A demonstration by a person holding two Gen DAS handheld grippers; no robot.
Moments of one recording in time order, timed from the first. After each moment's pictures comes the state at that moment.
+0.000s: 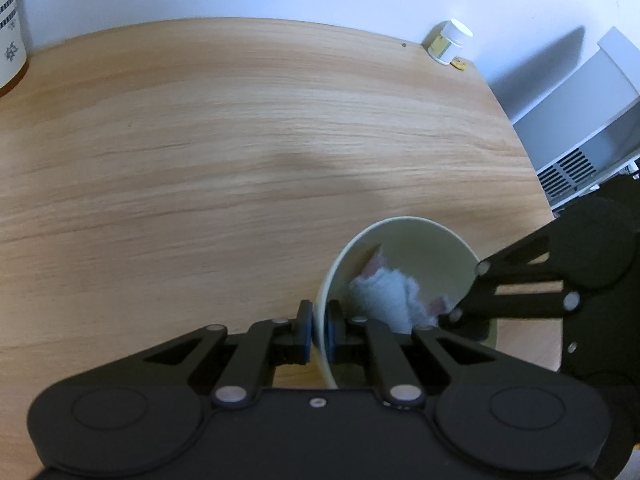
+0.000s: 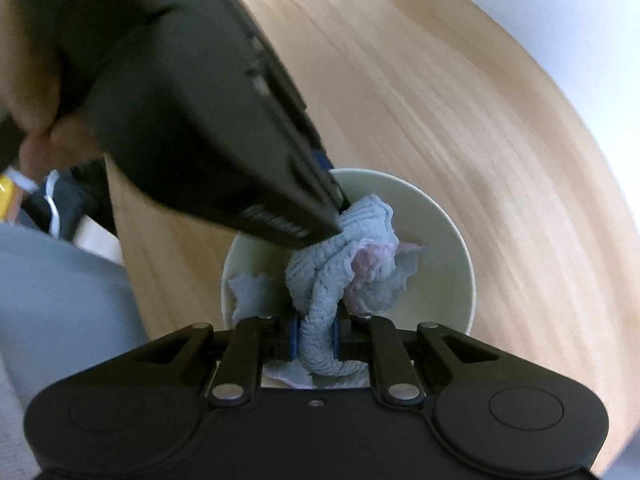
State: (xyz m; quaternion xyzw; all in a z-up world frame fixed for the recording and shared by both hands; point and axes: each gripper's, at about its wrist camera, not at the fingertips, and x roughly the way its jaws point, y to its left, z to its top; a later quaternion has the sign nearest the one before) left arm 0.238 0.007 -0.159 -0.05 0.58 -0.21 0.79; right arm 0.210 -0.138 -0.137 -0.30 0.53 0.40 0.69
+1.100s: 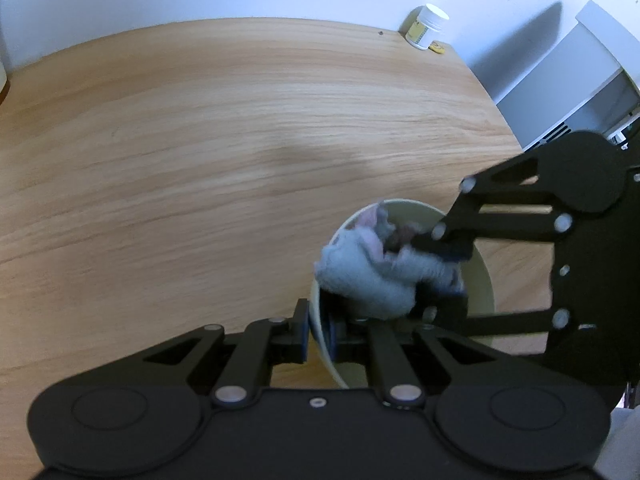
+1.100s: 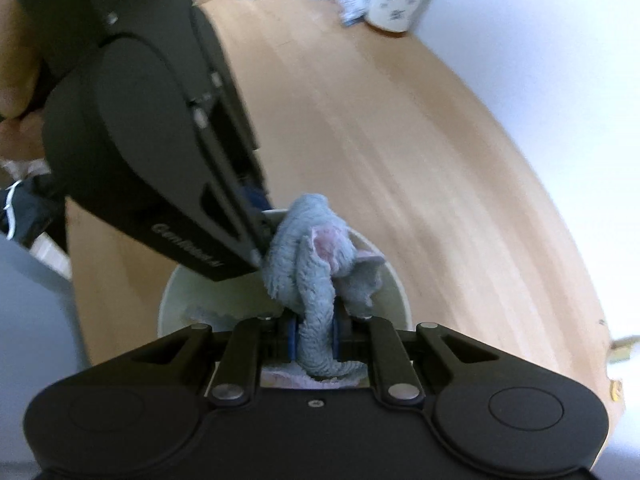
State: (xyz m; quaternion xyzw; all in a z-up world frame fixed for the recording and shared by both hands) left arm 0.234 0.006 -0.159 -0.02 0.58 -0.23 0.78; right arm 0.224 -0.131 -0.124 -0.32 0.41 0.38 0.76
